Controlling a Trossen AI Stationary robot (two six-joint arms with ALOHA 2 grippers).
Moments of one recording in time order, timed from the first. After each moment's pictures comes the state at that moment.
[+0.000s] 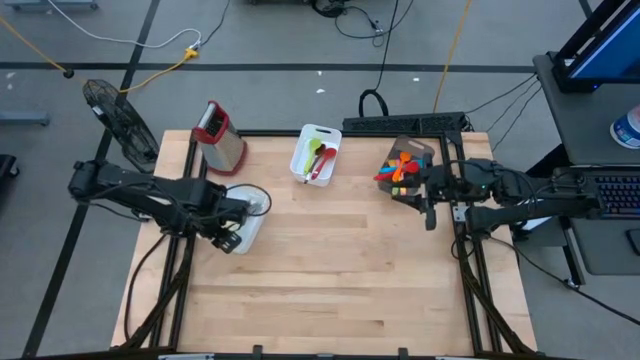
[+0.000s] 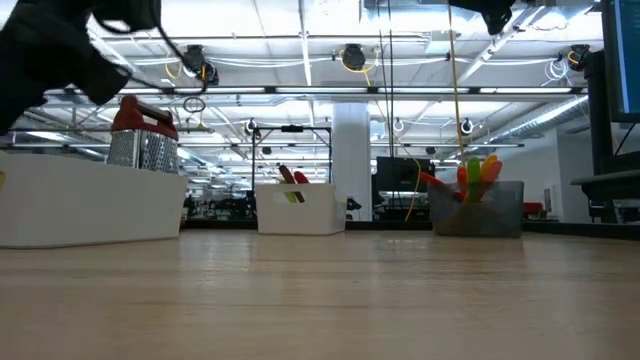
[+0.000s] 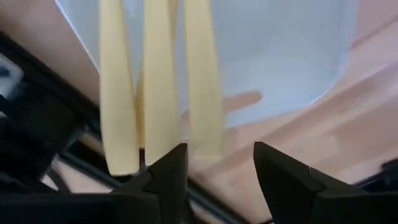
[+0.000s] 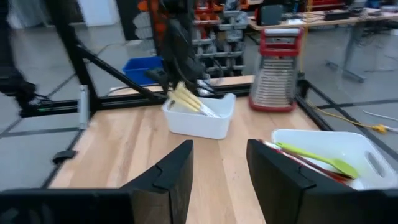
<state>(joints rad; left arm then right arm) -0.10 1.15 0.84 -1.34 0.32 -1.02 0.00 0.69 0.78 -0.27 0.03 0.09</state>
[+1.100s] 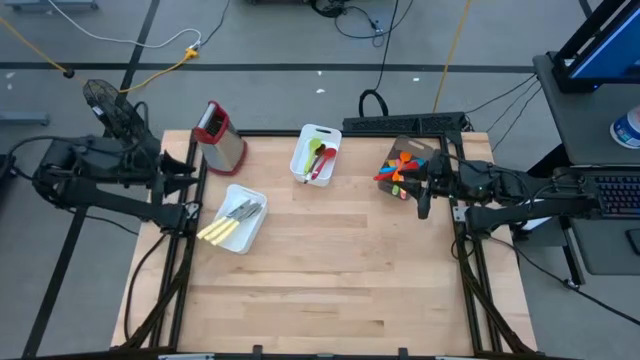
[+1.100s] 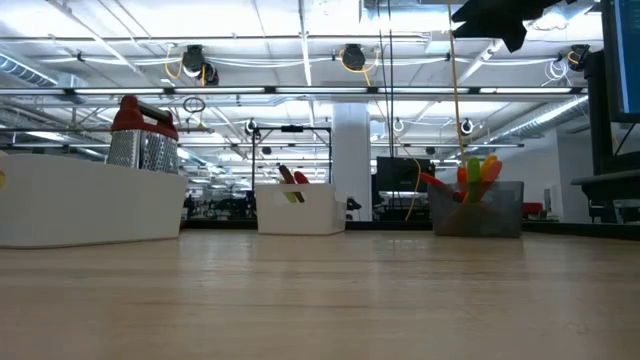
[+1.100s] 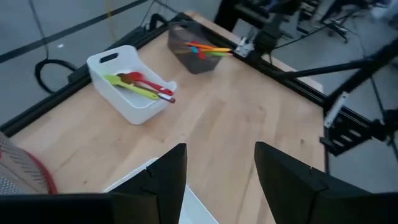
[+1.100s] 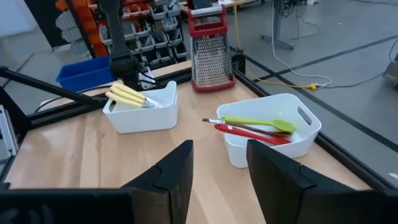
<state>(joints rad) -0.10 0.61 1.32 -1.23 -0.26 -0.56 0.00 0.68 0.78 -0.39 0.31 0.25</state>
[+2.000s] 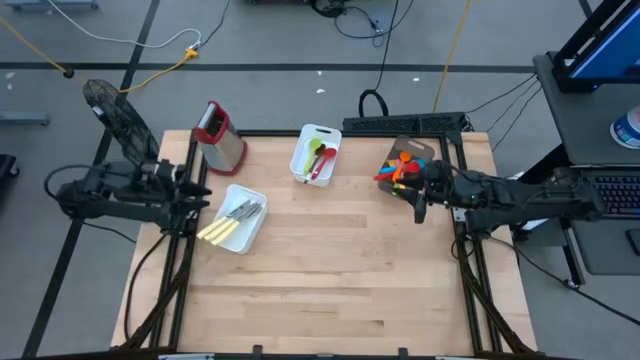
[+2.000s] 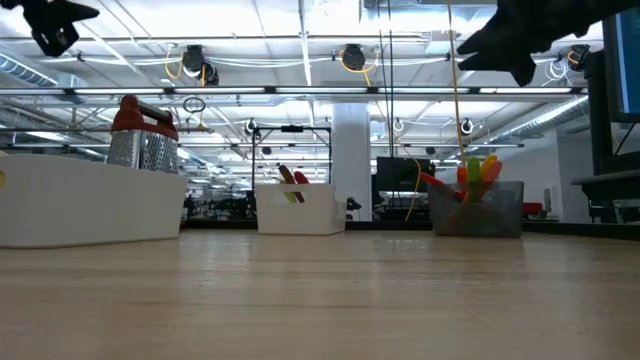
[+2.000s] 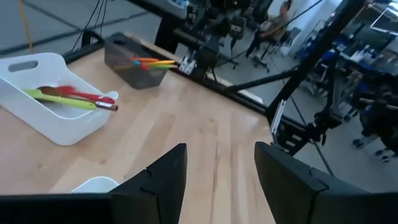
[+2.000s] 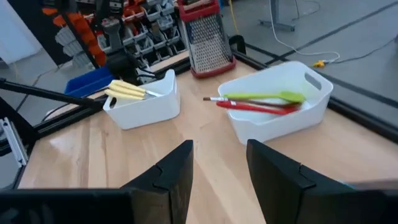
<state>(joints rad) -0.10 0.19 0.76 -0.78 -0.08 -0.49 0.00 0.61 0.59 -0.27 0.31 0.39</state>
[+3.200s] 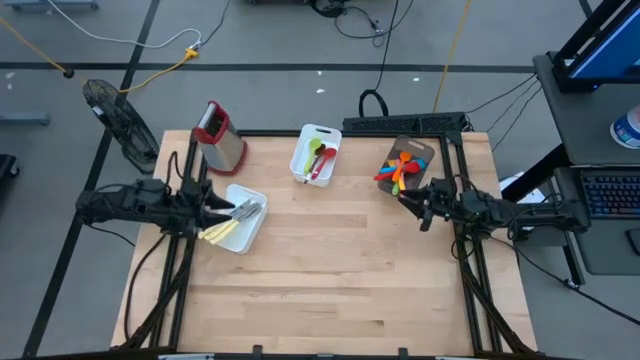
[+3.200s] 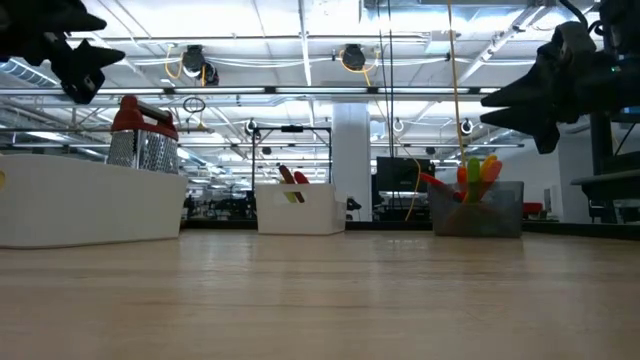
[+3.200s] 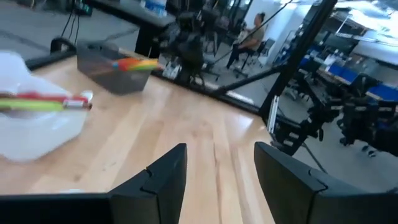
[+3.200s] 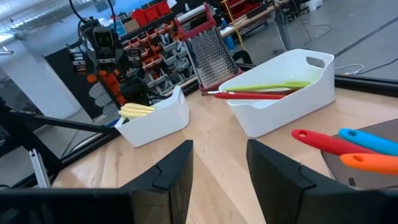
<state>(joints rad) -0.10 0.01 0.33 -0.43 -0.03 -0.40 0.00 0.18 0.07 0.04 0.31 0.49</state>
